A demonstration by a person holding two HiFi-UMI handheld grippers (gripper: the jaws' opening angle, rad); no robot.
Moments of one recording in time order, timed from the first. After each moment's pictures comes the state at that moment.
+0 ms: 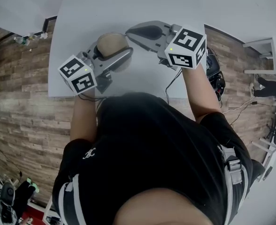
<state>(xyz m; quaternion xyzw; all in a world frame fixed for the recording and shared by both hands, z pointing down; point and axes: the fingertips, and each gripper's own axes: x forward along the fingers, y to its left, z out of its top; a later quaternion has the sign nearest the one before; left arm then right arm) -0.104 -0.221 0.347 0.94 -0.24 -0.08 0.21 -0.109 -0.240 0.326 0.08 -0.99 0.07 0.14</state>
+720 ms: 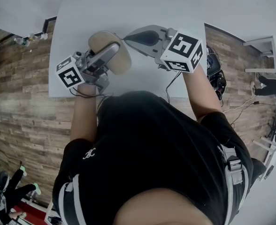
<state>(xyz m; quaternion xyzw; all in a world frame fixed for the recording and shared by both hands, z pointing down) -0.128 -0.227 0.336 0.89 -0.17 -0.25 0.33 -0.109 -0.221 0.341 0.06 -0.98 0.04 0.17</state>
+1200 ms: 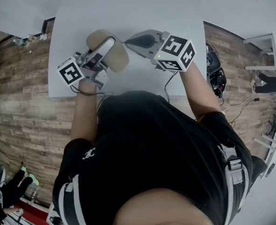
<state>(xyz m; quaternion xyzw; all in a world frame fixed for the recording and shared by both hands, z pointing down) -0.136 -0.235 0.367 0.84 -0.22 -0.28 0.41 -0.099 -0.213 0.389 0.08 -0.97 0.06 0.21</state>
